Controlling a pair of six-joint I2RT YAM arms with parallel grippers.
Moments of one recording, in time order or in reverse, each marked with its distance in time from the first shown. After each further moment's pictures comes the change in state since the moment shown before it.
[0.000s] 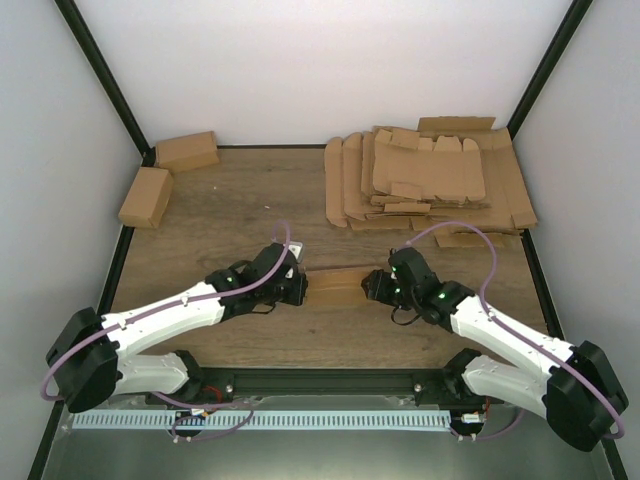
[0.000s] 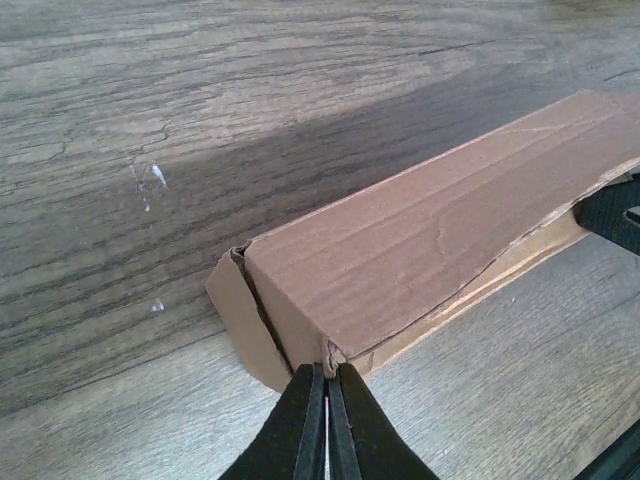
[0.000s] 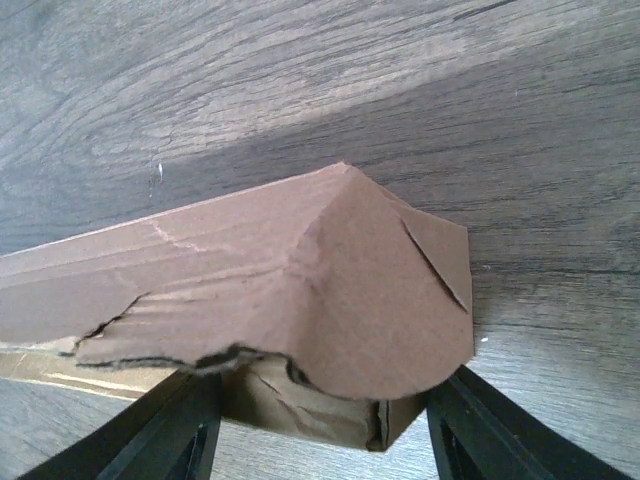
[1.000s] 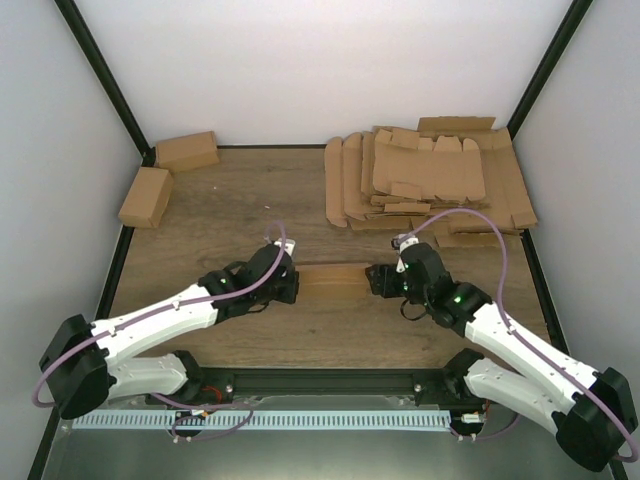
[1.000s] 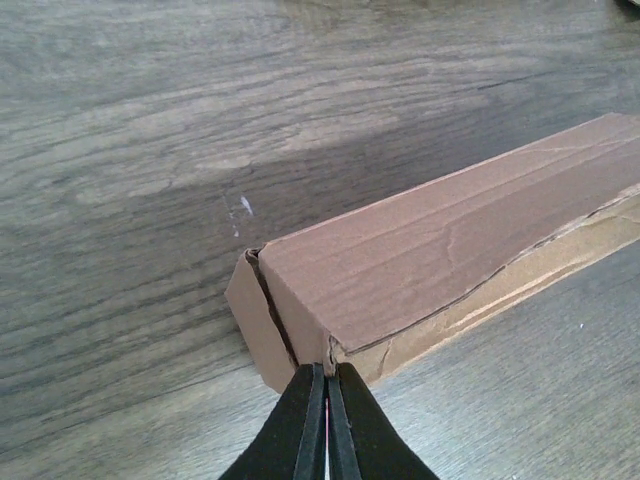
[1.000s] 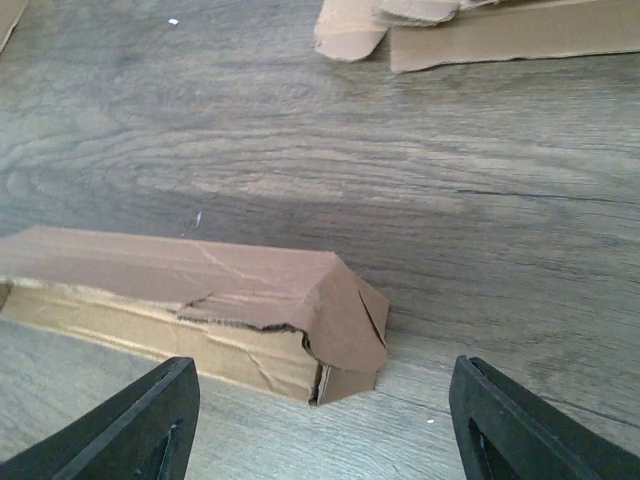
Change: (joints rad) left arm -0.007 -0.042 0.001 -0.057 -0.142 0.047; right arm -0.010 -0.136 0.068 -0.061 0.109 -0.297
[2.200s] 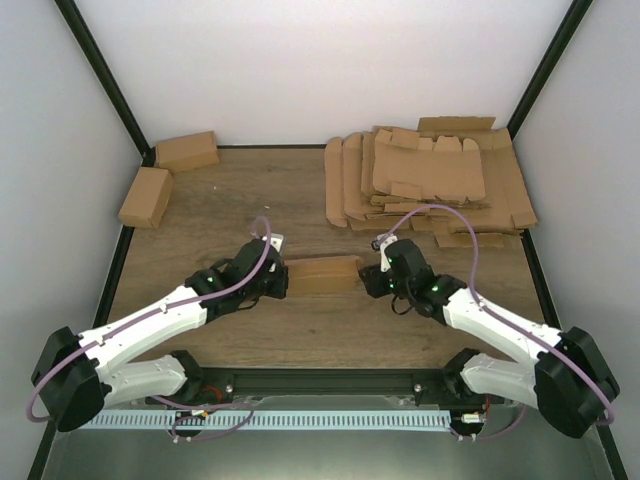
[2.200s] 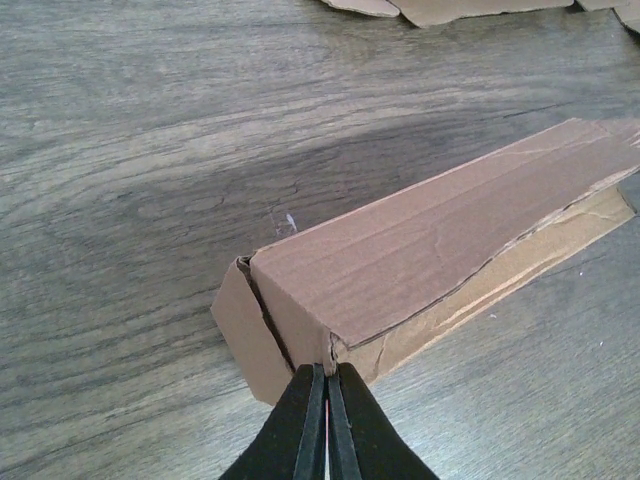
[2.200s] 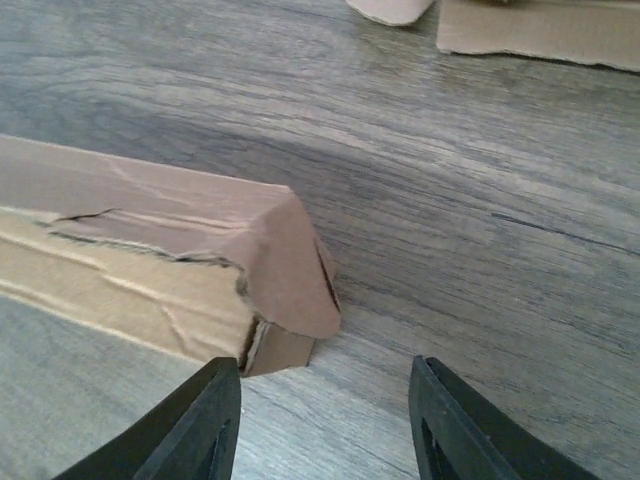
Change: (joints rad) left arm 0.080 -0.076 -0.013 -0.031 0.011 0.051; right arm -0.008 0.207 -0.035 0.196 -0.060 -0.214
